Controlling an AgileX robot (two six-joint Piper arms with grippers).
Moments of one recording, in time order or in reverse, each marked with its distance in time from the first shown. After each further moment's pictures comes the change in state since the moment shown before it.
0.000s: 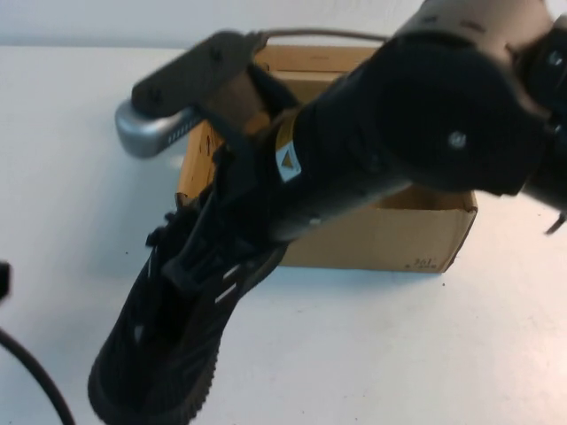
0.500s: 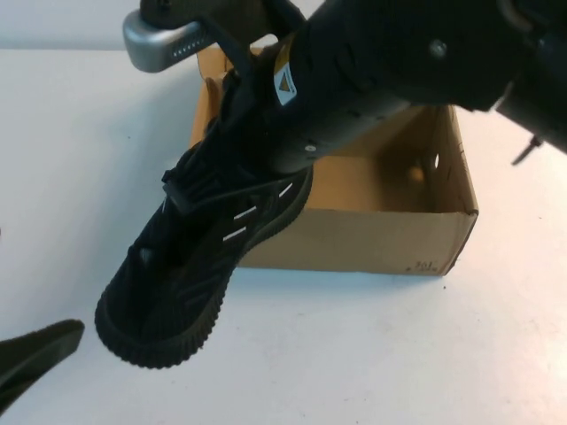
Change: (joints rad) right arm -0.044 0.083 -0.221 -0.100 0.135 0.102; left arm 0.000 0.000 0.000 -0.324 0.066 0.443
